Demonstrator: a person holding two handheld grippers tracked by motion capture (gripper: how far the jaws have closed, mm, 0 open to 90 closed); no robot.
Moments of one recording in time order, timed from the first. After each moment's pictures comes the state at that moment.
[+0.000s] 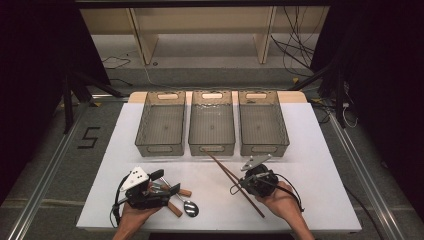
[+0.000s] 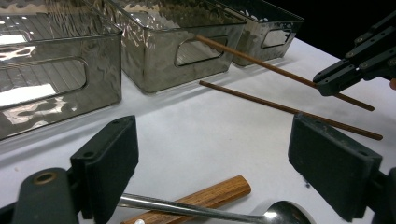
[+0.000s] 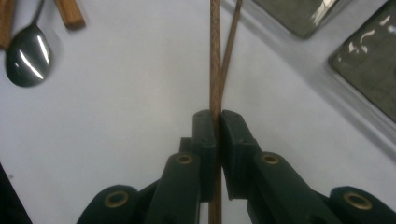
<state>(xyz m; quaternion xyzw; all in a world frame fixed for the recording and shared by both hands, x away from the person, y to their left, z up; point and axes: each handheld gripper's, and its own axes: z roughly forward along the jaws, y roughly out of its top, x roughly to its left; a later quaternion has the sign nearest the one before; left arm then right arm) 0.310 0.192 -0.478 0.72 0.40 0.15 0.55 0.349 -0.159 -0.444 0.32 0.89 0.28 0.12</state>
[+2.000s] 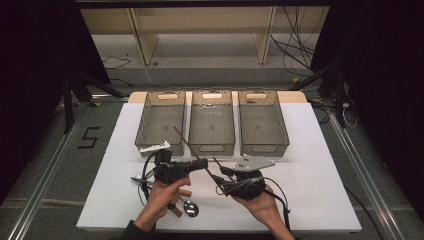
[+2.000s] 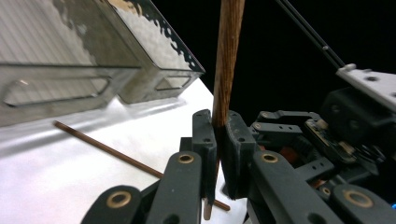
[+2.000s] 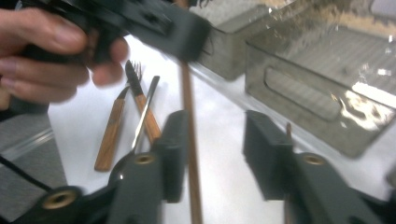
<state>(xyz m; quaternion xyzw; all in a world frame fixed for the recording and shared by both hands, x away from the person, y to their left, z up) 0.364 0.135 -0.431 0.65 0.43 -0.11 0.62 0.329 -0.130 -0.423 0.30 0.81 0.48 0.12</state>
